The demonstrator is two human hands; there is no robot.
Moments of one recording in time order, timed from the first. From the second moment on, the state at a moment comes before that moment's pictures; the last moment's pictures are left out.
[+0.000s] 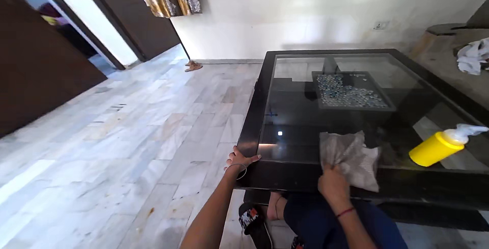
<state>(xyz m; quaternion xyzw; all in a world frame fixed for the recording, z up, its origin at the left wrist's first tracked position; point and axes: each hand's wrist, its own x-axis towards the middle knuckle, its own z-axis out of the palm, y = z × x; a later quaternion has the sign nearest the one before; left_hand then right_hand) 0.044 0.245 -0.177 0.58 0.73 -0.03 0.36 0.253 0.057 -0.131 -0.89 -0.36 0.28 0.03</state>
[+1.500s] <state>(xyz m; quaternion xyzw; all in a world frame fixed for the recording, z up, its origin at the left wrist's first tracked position) 0.044 0.248 -0.172 0.57 0.73 -0.03 0.38 0.232 0.099 -0.144 -0.68 -0.67 0.29 0.00</state>
